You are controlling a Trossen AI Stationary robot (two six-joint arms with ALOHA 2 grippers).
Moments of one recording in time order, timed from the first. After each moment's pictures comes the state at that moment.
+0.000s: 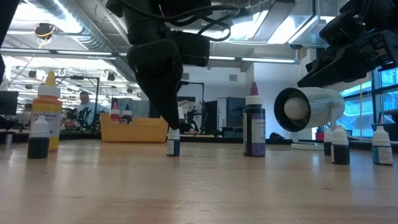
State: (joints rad) left arm -0.17 1.87 1.26 -0.60 -0.14 -0.30; right arm -0.02 0.65 0.24 -0.02 -0.07 -0.11
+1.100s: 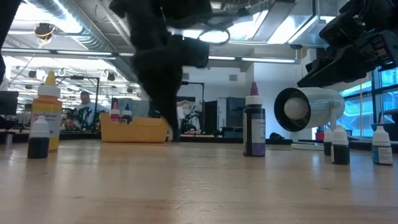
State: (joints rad) left arm -0.14 1.86 1.28 -0.64 -0.16 -0.29; right arm -0.02 0.65 0.24 -0.02 -0.07 -0.11
